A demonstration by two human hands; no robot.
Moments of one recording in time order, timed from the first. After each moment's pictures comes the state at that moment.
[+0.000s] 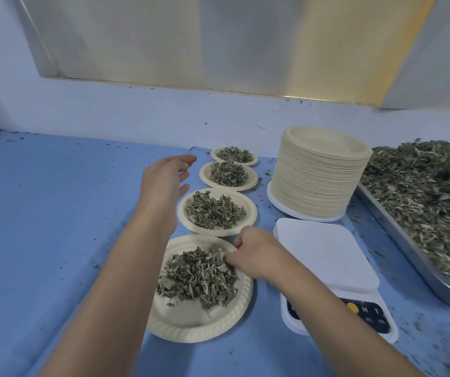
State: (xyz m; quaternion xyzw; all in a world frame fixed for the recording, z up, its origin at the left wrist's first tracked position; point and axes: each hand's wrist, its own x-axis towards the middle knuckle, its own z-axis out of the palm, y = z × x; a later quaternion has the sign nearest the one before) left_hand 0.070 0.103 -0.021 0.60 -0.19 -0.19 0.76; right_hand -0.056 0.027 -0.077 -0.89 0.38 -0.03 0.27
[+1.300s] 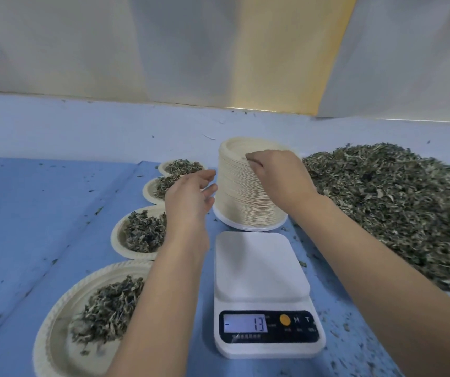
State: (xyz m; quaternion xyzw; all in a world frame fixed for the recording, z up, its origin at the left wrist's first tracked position) left_hand -0.030 0.021 -0.012 0.49 -0.16 -0.30 0.80; right_hand -0.121 -0.096 0.014 -0.90 0.35 -0.26 -0.06
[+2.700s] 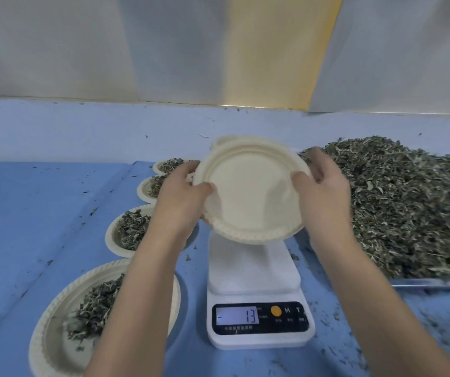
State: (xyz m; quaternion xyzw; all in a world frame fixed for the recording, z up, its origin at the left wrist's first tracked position) left_hand -0.027 0.036 -0.006 0.62 -0.38 -0.22 0.65; right_hand -0.179 -0.047 -0.007 -0.65 0.37 -0.57 0.35
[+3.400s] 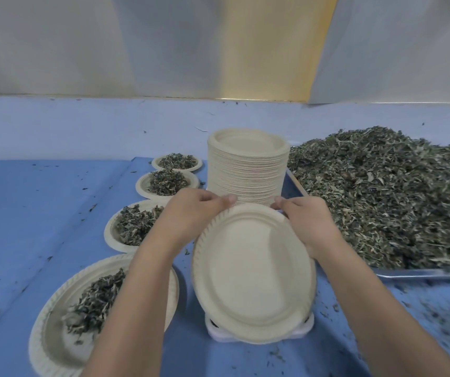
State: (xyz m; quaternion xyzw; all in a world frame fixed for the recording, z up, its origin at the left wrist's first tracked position) left_hand -0.019 0.029 -0.033 0.70 -0.47 -0.25 0.48; right_hand -0.180 -0.081 -0.057 -0.64 0.47 -0.41 0.46
